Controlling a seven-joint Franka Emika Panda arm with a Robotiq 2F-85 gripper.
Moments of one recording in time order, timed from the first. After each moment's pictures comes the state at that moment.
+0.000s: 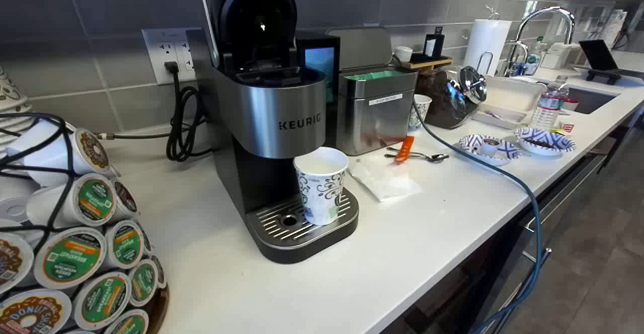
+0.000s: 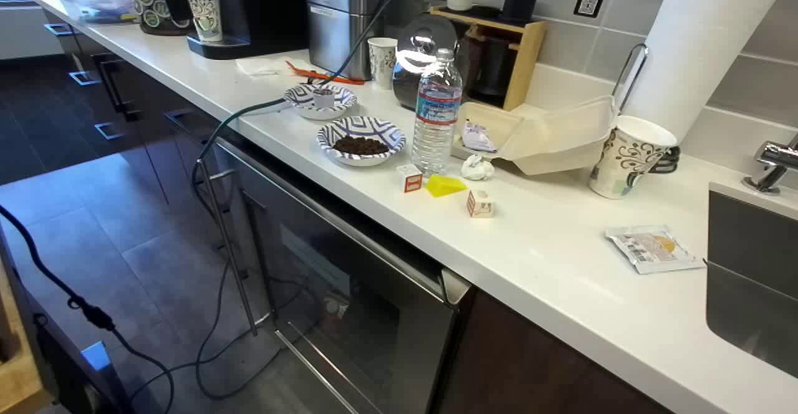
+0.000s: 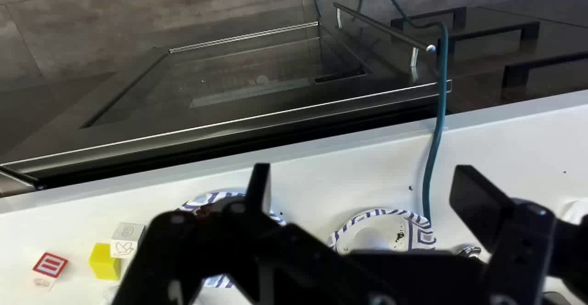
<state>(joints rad) -0.17 -0.55 -0.34 -2.52 -0.06 2.11 -0.30</state>
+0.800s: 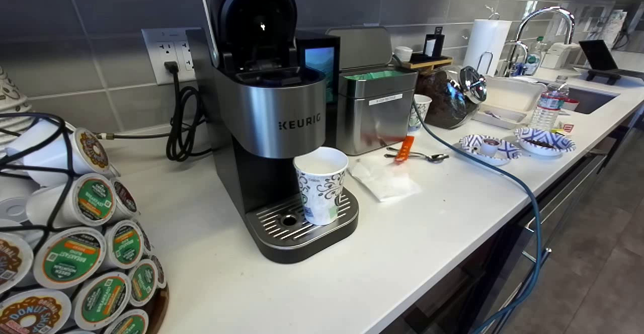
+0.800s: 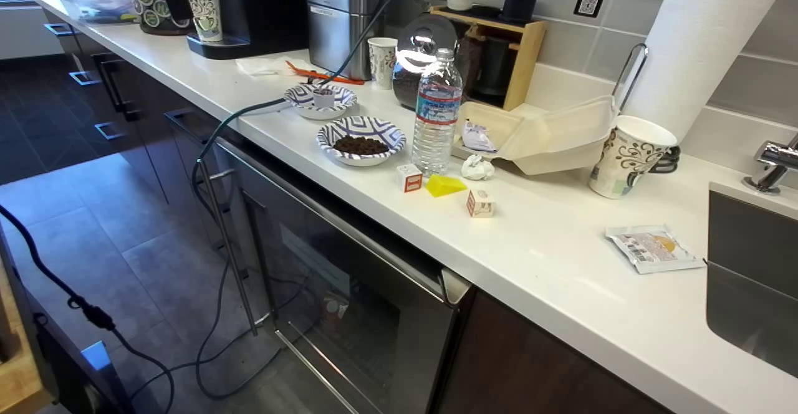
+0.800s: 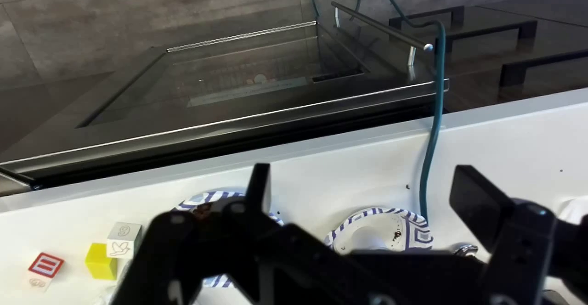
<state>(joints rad) -0.16 -0.54 -0.34 -2.52 -0.05 2.11 -0.30</state>
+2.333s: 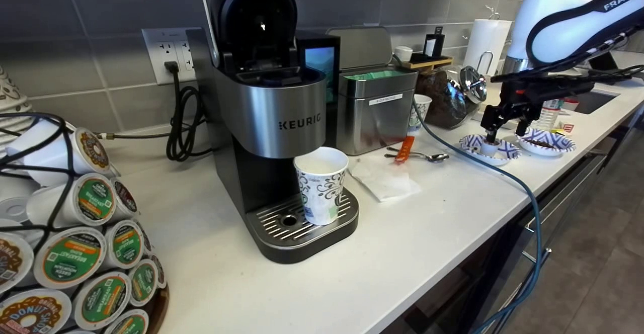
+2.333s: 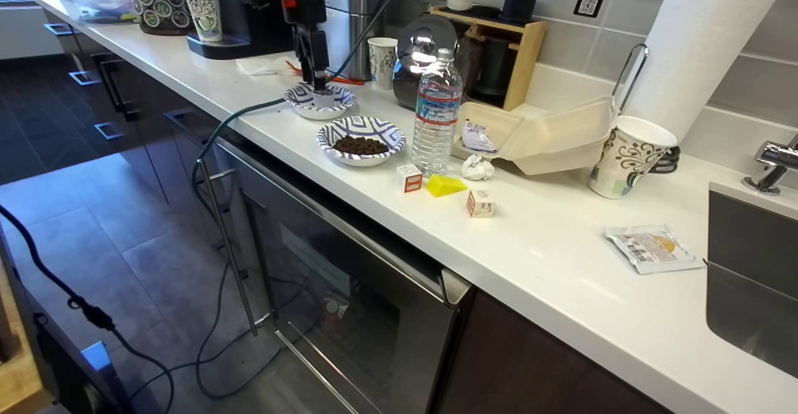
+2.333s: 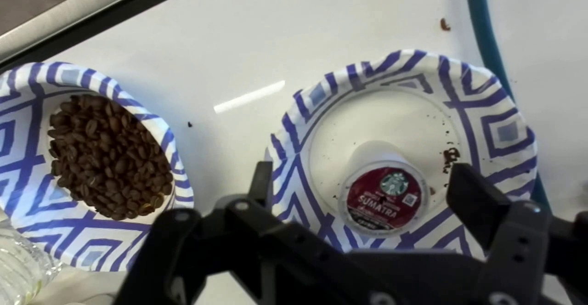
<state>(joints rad) -0.07 0.33 -0.12 -1.94 -0.14 2.28 0.27</state>
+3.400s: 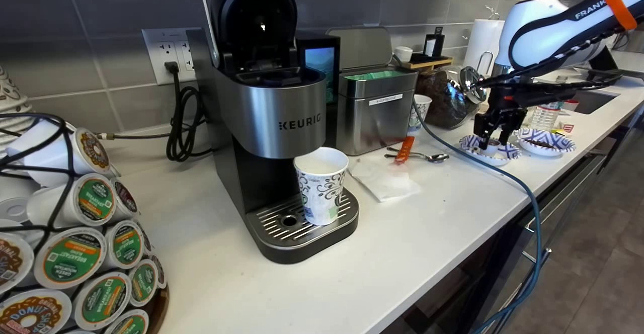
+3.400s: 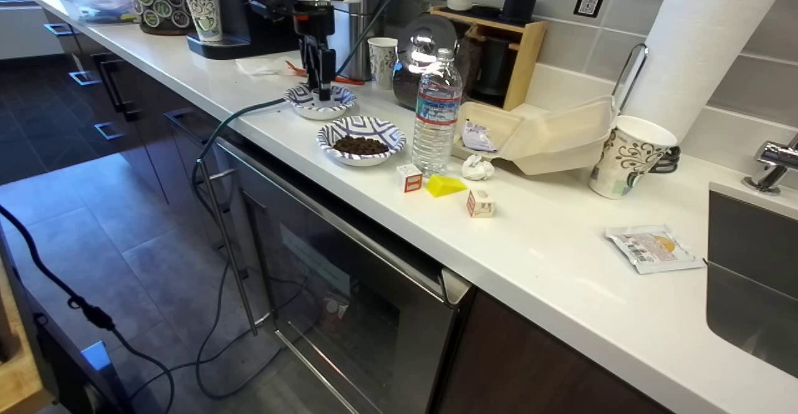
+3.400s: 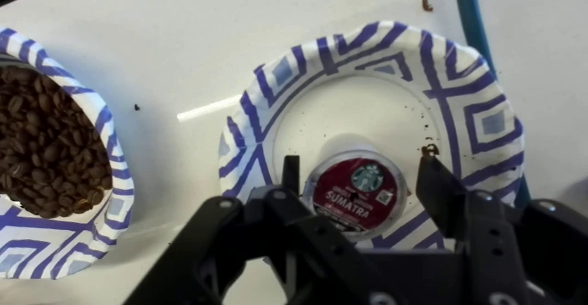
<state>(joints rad) -0.08 0.42 -0.11 -1.86 -0.06 2.27 0.16</state>
